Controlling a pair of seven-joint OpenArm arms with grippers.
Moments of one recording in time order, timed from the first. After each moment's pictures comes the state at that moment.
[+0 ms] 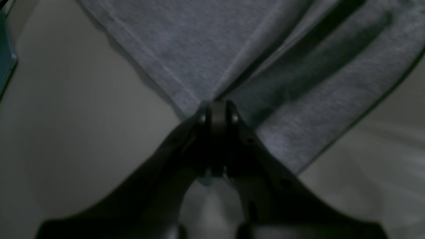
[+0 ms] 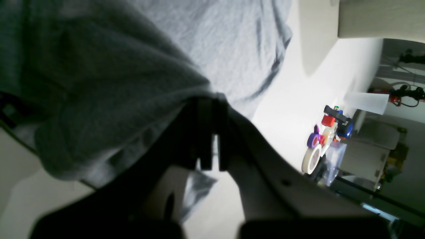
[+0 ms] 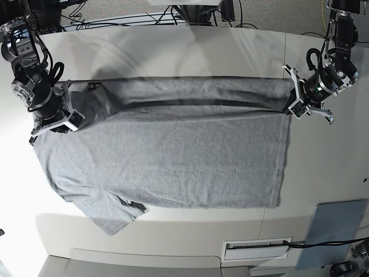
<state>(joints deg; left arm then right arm) 15.9 -31.8 -4.9 96.6 -2.3 -38.4 18.9 -12.9 47.6 -3.8 108.0 -9.4 27.8 -34.2</state>
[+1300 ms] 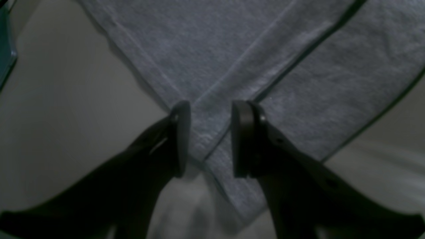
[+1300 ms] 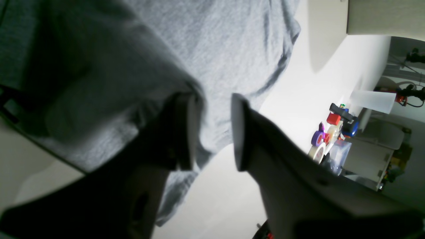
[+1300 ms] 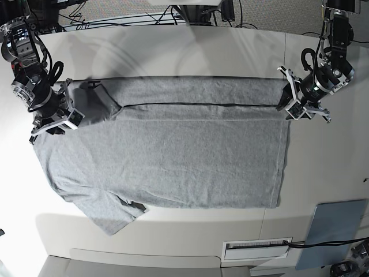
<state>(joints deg) 15.9 -29.5 -4.9 96.6 -2.3 -36.6 19.0 -12.9 47.6 -3.8 108.0 -9.5 29.4 -35.7</state>
